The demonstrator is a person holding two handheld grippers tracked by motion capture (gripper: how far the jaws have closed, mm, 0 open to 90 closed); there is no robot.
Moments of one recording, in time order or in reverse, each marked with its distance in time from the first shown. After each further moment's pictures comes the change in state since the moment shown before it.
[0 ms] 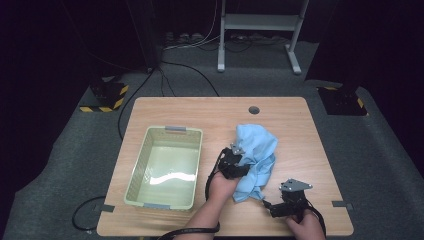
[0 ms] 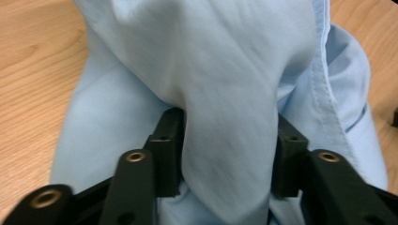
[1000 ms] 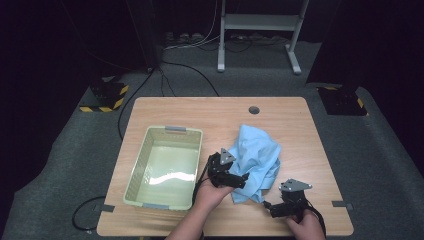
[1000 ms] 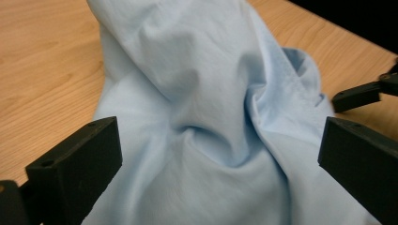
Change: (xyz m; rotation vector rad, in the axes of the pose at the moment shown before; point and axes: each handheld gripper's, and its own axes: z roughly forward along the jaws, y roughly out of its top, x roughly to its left) left arm -0.006 -0.020 -0.066 -0.150 -0.023 0.062; right arm 0.001 0.000 0.000 0.002 -0.004 -0.003
